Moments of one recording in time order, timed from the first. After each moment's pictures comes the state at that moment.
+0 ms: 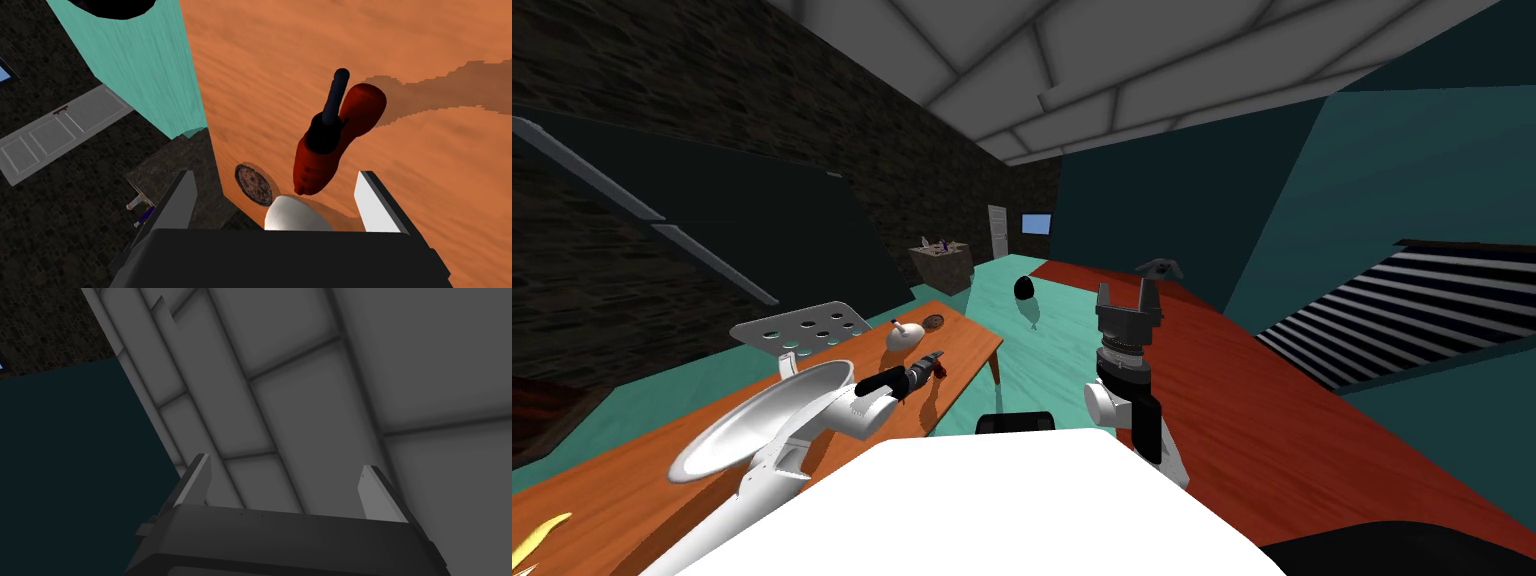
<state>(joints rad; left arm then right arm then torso) 0.38 0.70 -0.08 -2.02 0.36 0.81 -0.02 0.46 -0.01 0.06 -2.39 -0.01 -0.61 -0.09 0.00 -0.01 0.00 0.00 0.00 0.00</state>
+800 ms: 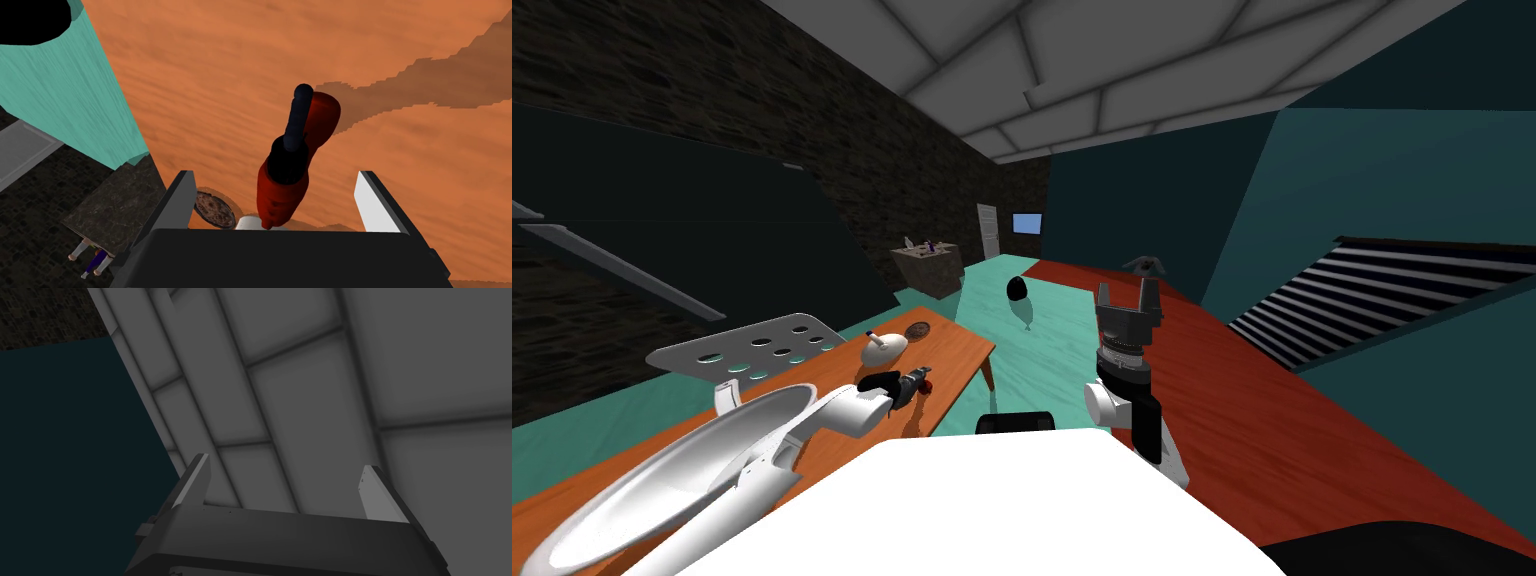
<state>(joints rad) 0.37 0.76 -0.09 -1.92 0.41 0.98 -0.02 0.46 -0.01 0.06 -2.39 -0.01 -0.61 -0.09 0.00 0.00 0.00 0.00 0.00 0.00</state>
